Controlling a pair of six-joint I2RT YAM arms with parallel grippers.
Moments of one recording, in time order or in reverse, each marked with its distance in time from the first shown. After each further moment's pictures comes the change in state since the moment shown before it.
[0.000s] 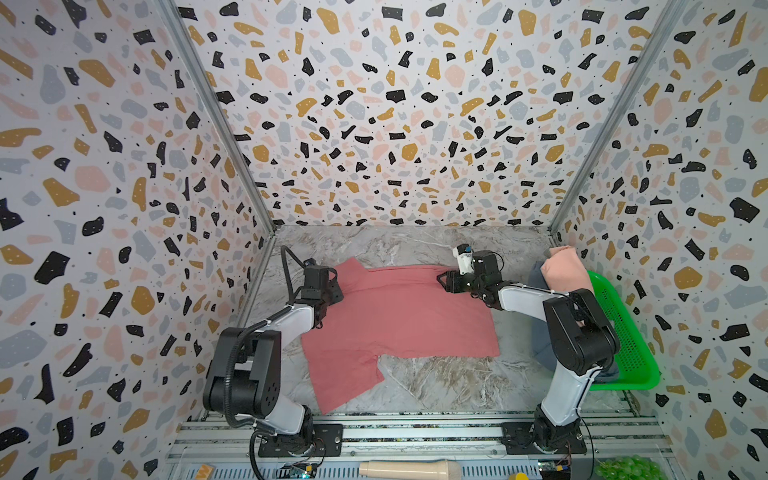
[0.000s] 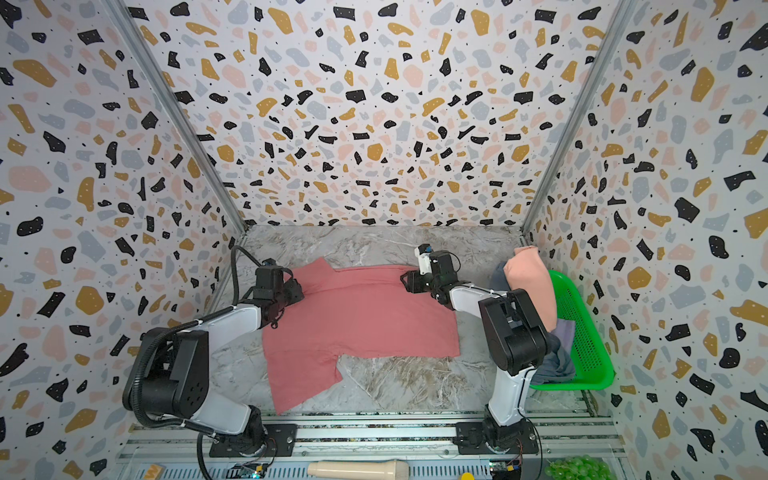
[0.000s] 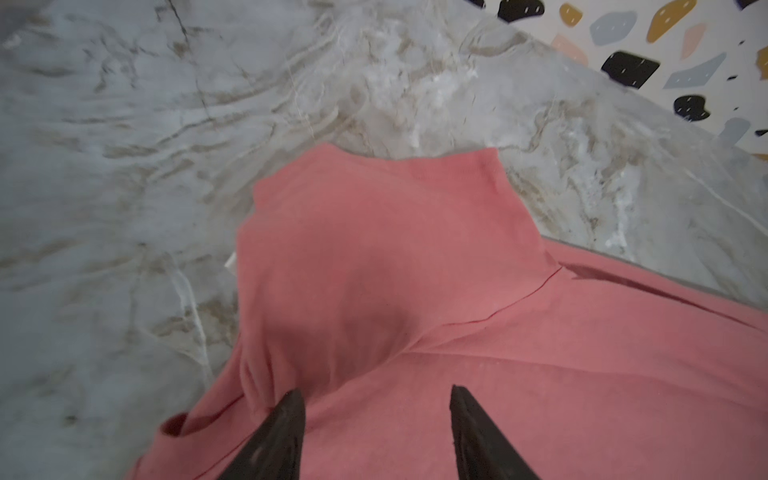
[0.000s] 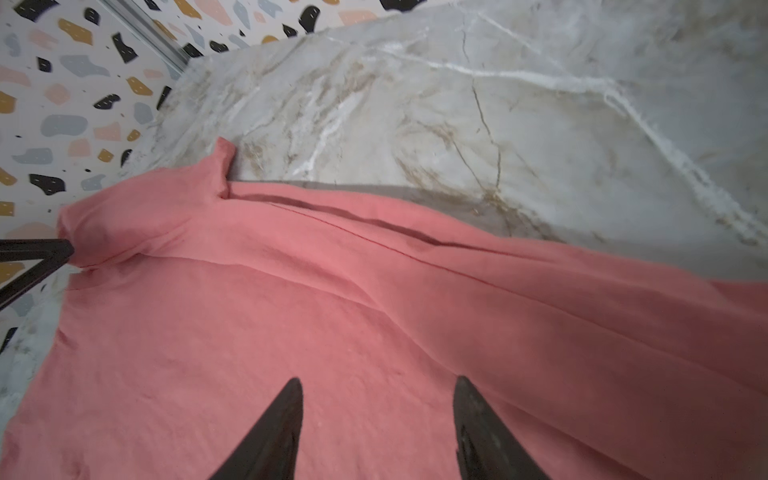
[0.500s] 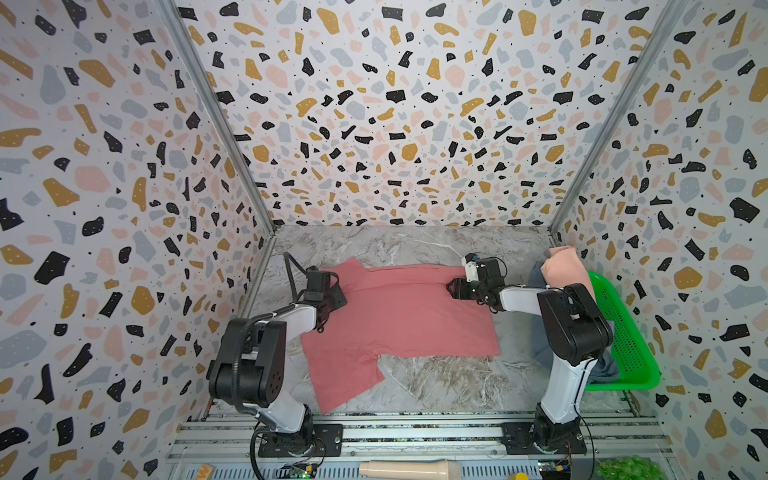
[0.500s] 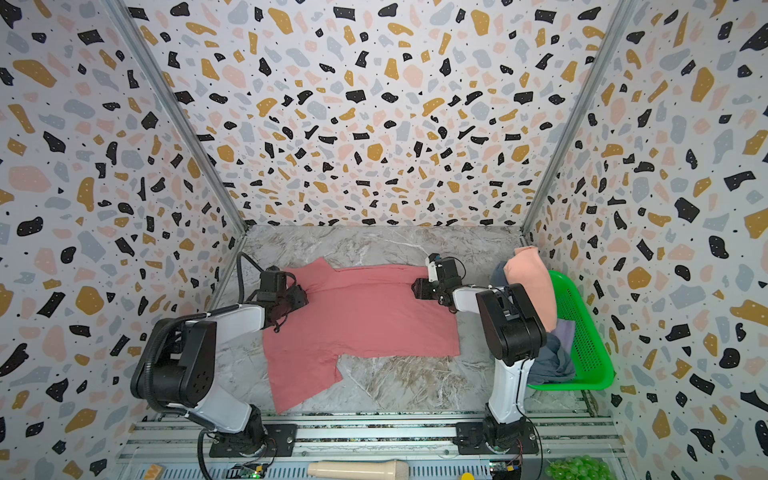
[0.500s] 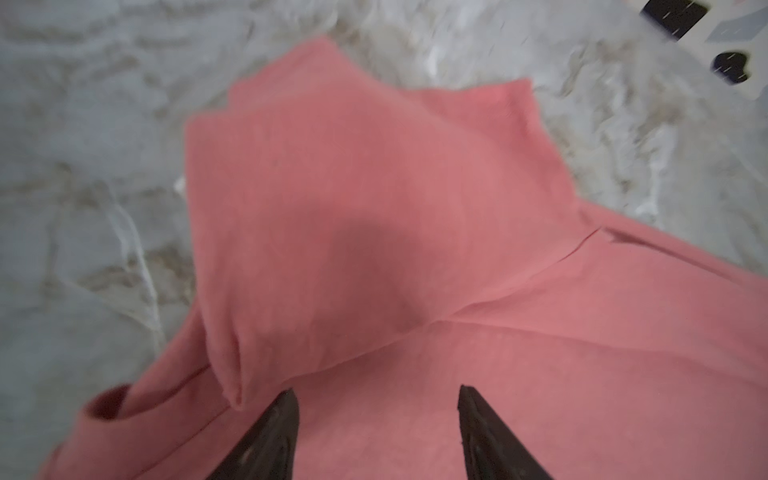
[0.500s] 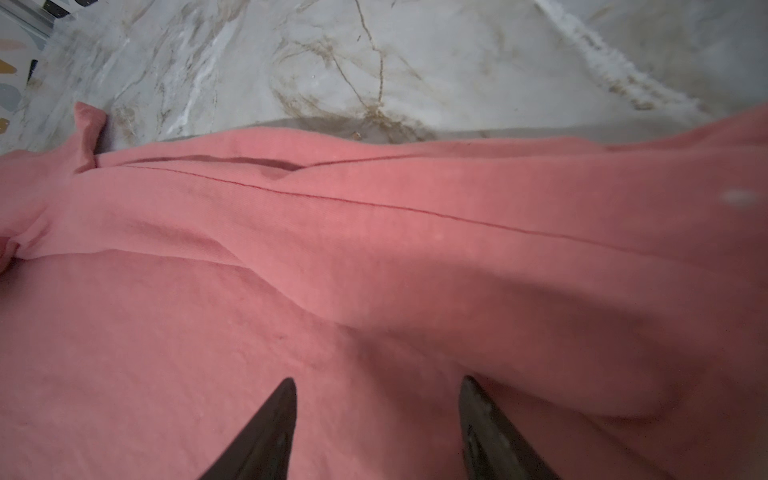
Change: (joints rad) left arm 0.001 0.001 0.023 -0.025 0.029 -0.035; right arm -0.066 0.033 -0.024 -0.037 0.047 -0.005
